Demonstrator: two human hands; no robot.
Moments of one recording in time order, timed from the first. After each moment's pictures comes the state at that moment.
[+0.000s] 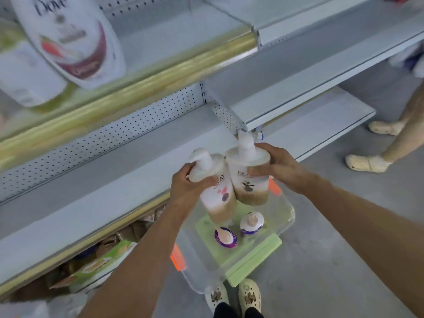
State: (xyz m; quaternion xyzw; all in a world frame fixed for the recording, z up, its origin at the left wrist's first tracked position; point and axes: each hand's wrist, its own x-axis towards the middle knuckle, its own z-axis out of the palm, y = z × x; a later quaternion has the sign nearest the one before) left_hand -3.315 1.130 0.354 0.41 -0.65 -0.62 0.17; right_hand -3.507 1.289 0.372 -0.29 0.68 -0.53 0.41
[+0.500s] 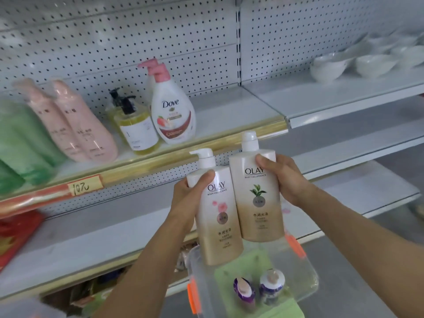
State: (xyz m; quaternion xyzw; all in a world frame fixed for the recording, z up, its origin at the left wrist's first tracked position) left_hand -3.274 1.131 0.513 0.42 -0.57 -0.64 0.30; right_hand -3.477 1.235 0.513 -0.32 0.56 -0.65 0.40
